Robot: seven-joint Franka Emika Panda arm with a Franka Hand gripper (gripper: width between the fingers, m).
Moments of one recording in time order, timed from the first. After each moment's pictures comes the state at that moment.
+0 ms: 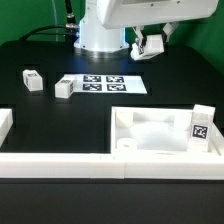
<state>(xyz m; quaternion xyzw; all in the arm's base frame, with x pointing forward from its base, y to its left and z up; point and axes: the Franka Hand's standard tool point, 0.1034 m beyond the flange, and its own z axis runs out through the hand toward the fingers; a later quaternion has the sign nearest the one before) 0.536 0.039 0.156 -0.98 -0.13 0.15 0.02</state>
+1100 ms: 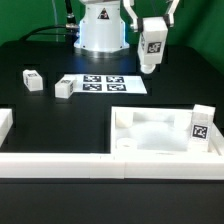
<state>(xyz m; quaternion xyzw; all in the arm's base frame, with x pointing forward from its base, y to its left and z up) 0.625 0.011 0.199 -0.98 -0.03 -0.18 0.05</state>
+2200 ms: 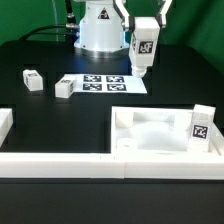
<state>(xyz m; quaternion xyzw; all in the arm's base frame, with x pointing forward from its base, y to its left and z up) 0.634 -0.001 0.200 -0.97 -0.04 -0.23 0.03</state>
